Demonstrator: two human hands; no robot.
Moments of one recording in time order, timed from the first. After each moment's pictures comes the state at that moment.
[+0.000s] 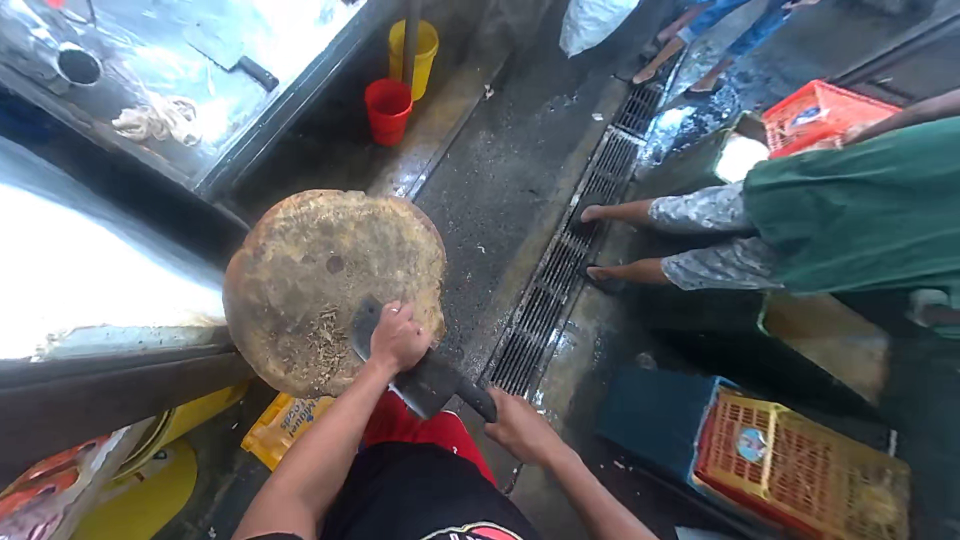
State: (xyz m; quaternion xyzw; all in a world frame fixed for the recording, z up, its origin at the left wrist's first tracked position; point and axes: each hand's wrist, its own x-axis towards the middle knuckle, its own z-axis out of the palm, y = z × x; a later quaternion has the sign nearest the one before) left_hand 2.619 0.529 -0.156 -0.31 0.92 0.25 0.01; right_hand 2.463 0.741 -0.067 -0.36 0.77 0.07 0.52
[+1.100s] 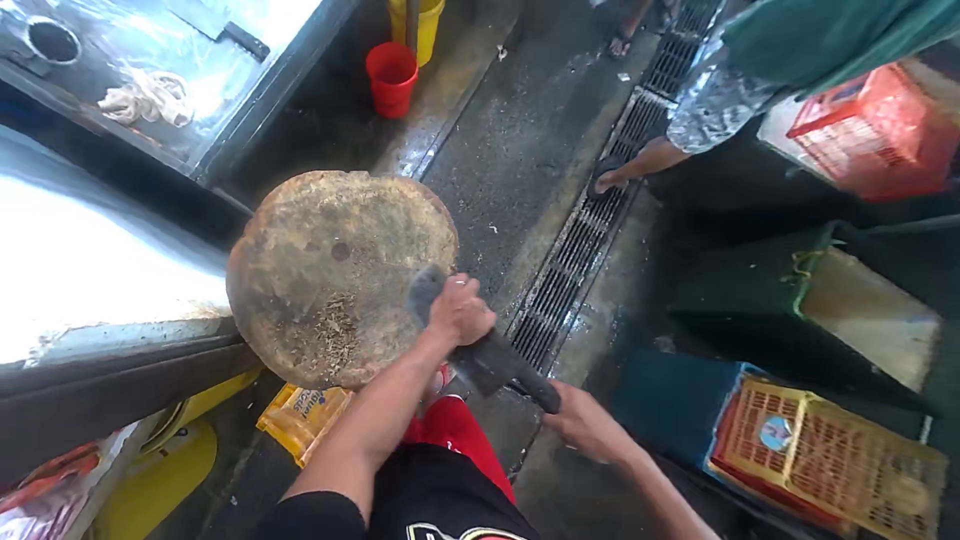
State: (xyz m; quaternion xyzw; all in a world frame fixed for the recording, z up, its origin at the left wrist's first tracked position) left_hand 2.528 0.540 -0.155 -0.24 0.92 0.30 0.03; right_hand 2.408 0.777 -0.075 -0.28 0.80 0.02 0.54
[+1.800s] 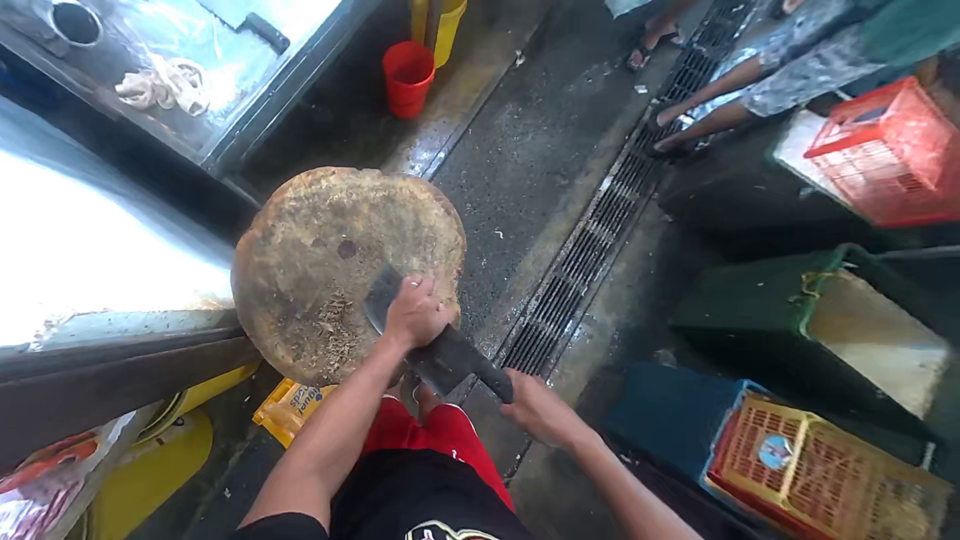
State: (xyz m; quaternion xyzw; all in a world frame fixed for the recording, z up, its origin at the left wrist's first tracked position) left_hand 2.602 0.506 -0.163 -0.31 0.91 0.28 -0.01; right_hand 2.443 0.712 -0.072 -0.37 0.75 0.08 0.54
